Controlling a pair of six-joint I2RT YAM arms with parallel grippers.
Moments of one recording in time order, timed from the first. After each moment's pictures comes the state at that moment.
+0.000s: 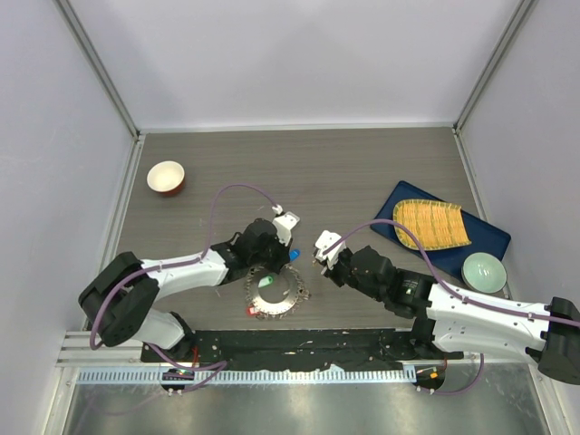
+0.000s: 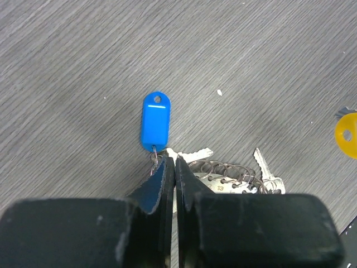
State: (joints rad) left arm -0.83 1.42 0.63 0.10 0.05 -0.18; right arm 1.10 0.88 0.51 0.00 0.25 -0.14
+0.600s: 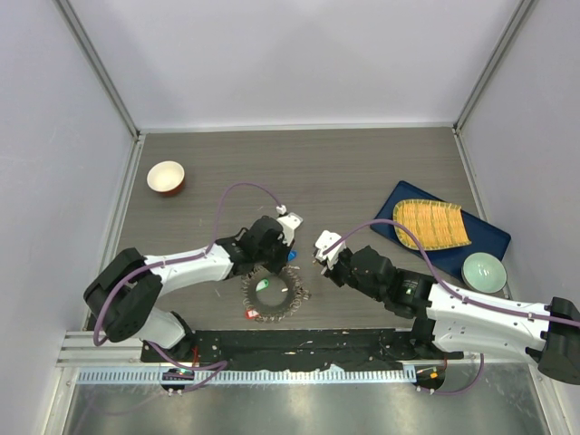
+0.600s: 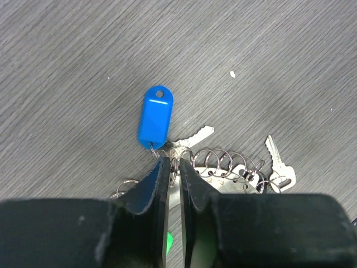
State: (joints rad) left arm -0.84 1.46 0.72 -0.07 0.02 -0.18; right arm 1.10 0.88 0.51 0.00 0.25 -0.14
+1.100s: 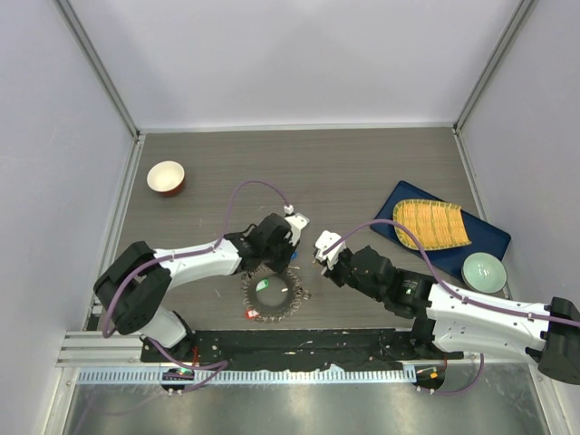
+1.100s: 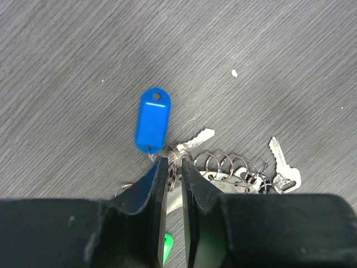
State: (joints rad) left arm -0.86 1.52 0.80 -0.16 0.01 -0.16; right arm 1.10 0.88 0.51 0.00 0.25 -0.14
